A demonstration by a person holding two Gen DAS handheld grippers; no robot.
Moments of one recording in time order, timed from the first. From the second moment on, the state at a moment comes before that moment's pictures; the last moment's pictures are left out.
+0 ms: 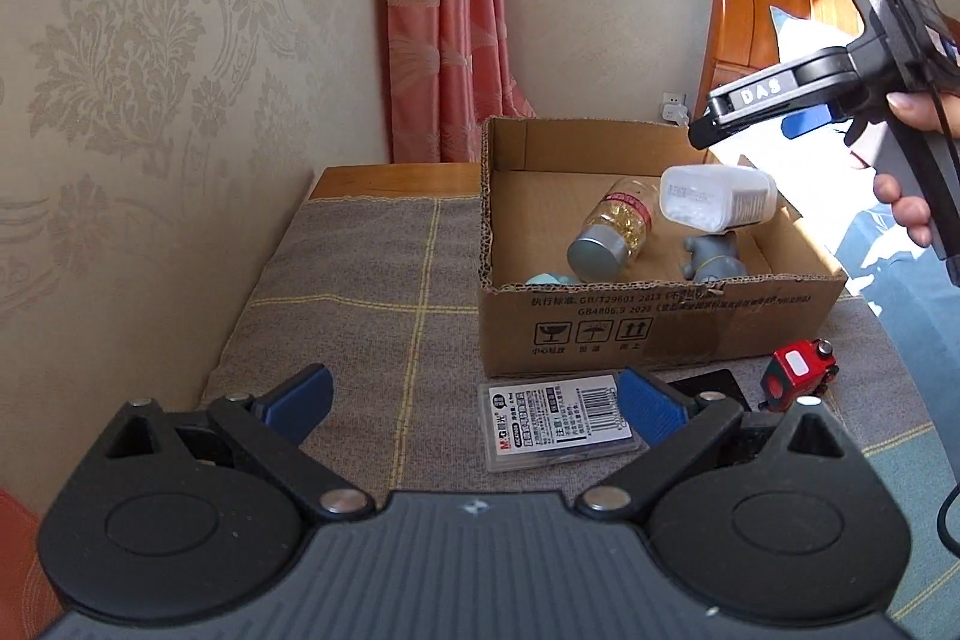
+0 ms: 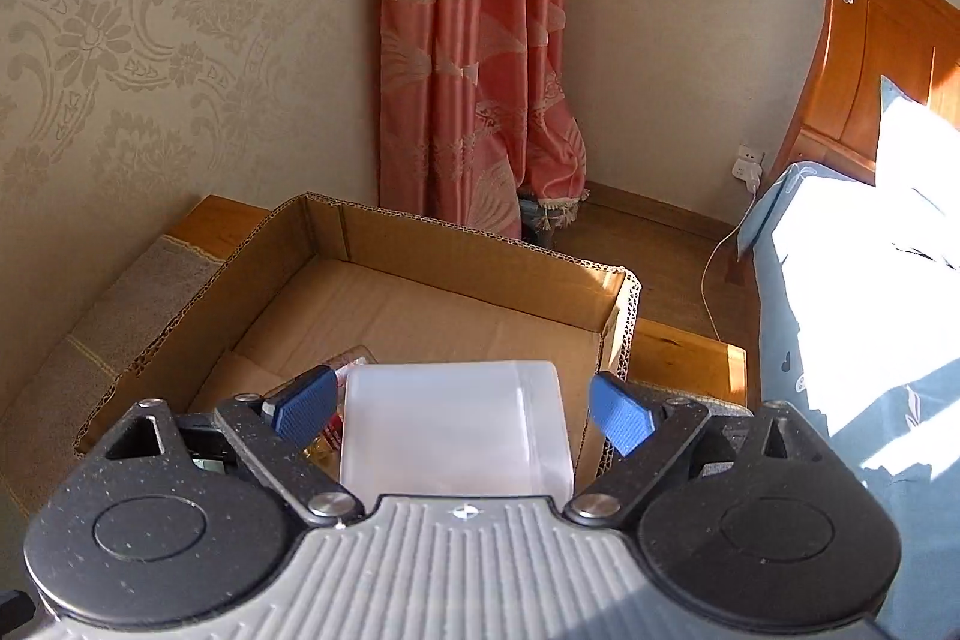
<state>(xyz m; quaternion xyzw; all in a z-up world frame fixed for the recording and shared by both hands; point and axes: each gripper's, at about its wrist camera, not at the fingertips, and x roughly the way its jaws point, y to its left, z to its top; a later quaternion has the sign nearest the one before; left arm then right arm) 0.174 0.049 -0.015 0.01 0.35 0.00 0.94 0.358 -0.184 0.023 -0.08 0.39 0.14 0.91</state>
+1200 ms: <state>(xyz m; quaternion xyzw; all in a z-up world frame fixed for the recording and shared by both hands) 0.136 0.062 -0.017 0.01 0.36 0.00 0.93 0.174 -0.177 -0.038 -0.07 0.47 0.27 0.84</state>
